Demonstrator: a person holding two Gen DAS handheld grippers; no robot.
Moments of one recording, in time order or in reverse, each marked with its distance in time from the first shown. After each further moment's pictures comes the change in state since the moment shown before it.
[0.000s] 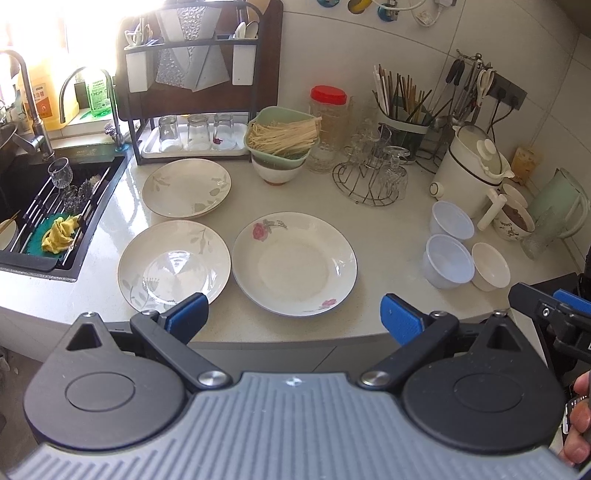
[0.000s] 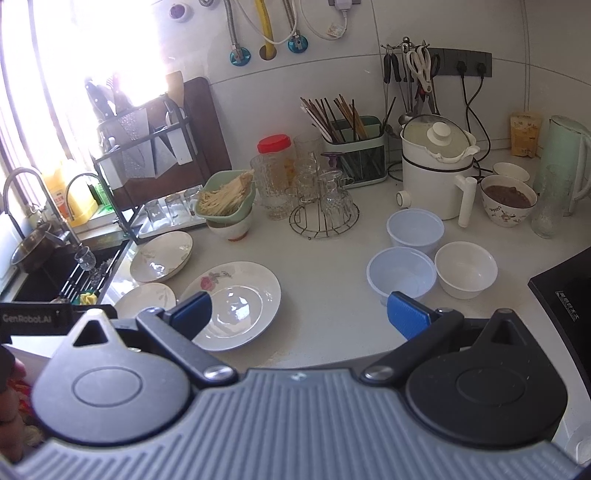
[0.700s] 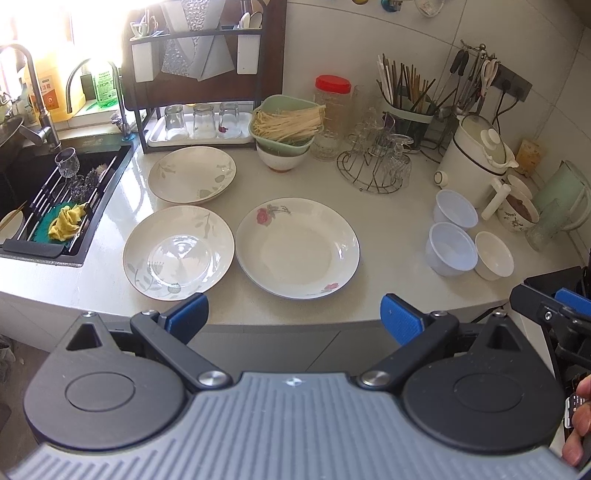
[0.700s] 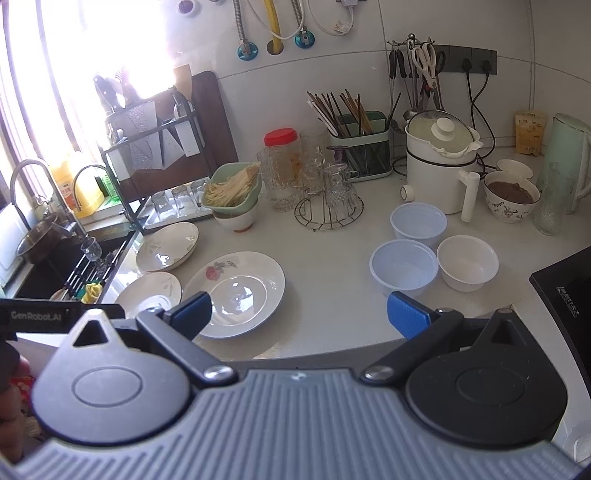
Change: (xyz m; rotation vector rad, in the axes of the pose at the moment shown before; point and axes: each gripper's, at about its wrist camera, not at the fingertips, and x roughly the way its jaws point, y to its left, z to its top) left arm -0.006 -0.007 -0.012 -0.006 0.030 0.024; right arm -0.009 -0.001 -0.008 -0.014 0.019 0.017
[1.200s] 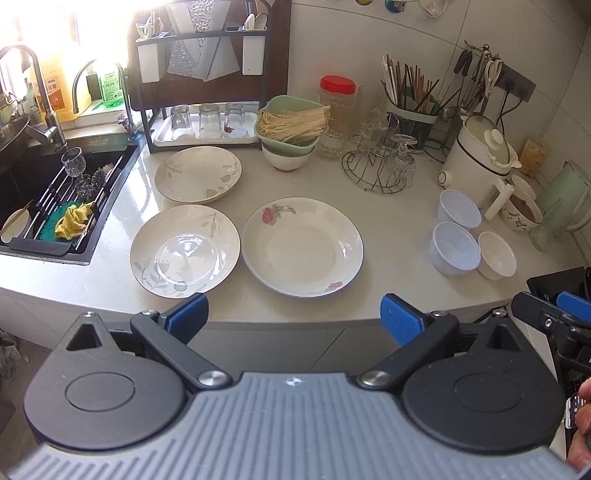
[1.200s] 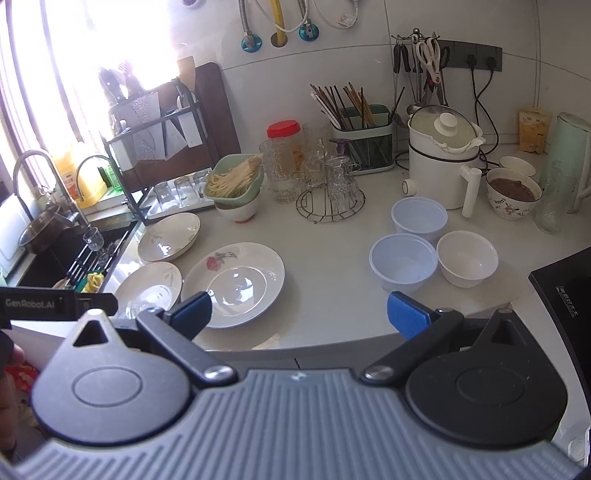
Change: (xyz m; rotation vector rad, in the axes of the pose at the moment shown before) left arm -0.008 0.000 0.002 -0.001 0.006 0.014; right arm -0.003 -0.004 0.002 -0.021 0.029 0.007
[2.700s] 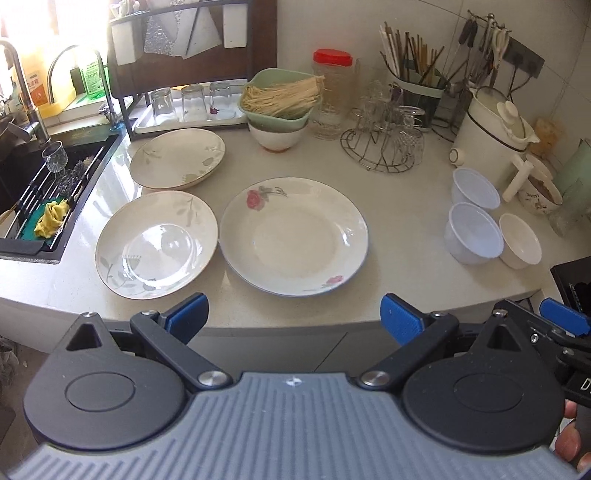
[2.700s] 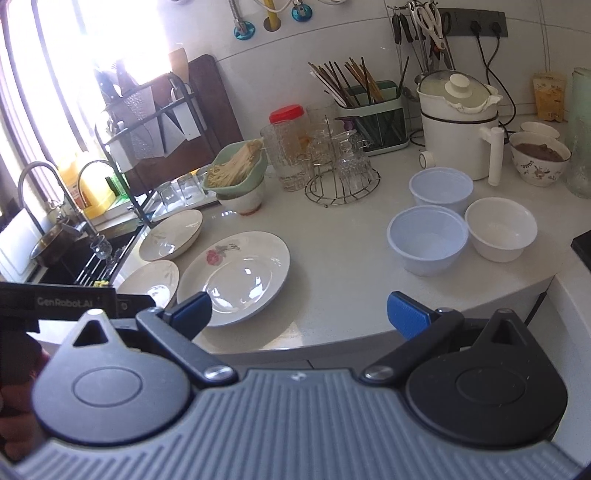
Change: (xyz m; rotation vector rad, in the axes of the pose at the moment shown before) left arm 0.088 -0.011 -0.011 0.024 0.015 0.020; right arm 0.067 -0.019 -0.038 0.085 -0.025 0.094
